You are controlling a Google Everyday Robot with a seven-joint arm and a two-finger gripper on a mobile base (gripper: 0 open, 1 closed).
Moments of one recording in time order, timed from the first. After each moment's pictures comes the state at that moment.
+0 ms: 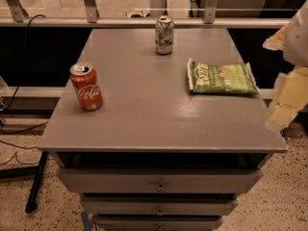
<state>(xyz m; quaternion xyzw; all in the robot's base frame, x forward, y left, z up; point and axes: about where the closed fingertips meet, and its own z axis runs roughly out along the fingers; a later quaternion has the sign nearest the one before) 0.438 -0.217 0.976 -0.60 0.78 -0.03 0.16</state>
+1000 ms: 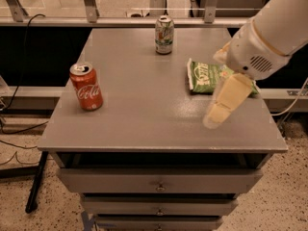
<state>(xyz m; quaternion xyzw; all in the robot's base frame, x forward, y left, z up) 0.468 -0.129 0.941 -0.59 0.77 0.08 0.22</state>
